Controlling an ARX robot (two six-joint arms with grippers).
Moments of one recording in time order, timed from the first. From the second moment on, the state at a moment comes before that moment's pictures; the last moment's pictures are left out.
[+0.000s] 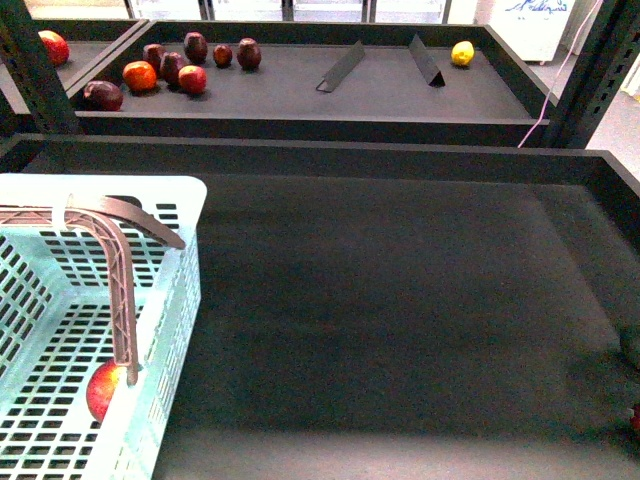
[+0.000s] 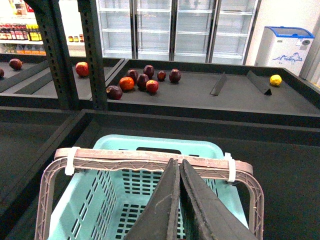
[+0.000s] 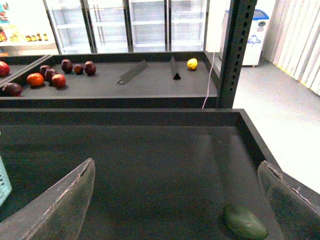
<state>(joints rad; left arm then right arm) 0.00 0.33 0.01 0.33 0.00 -0.01 0.00 0.01 0.02 0.00 0.00 0.00</state>
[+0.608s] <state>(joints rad) 0.00 0.01 0.01 0.00 0.00 -0.01 0.00 0.01 0.02 0.00 0.00 0.00</state>
